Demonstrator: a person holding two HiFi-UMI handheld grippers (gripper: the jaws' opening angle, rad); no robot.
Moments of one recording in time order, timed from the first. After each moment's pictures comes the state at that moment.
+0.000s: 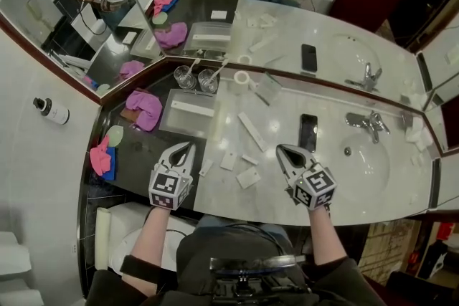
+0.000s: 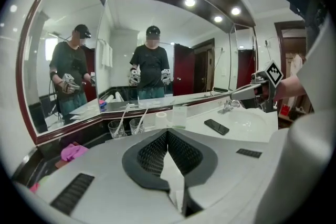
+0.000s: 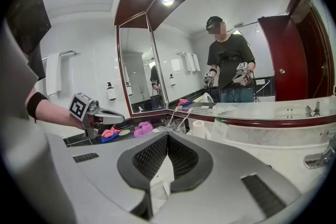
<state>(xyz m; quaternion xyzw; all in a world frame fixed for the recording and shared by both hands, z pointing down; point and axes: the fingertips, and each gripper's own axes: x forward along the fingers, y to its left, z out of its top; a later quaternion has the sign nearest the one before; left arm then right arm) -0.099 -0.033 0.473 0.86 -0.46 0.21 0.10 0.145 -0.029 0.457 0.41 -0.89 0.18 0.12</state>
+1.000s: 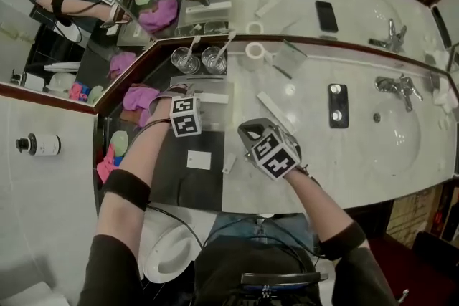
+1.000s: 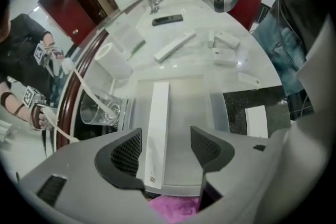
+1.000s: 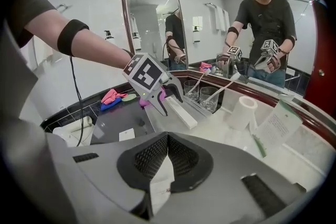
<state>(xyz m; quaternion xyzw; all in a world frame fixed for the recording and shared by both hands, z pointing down) -0.147 -0.178 0.693 0.75 0.00 0.65 -0.12 -0.042 -0.091 0.577 0.29 -0.88 0.20 0.32</state>
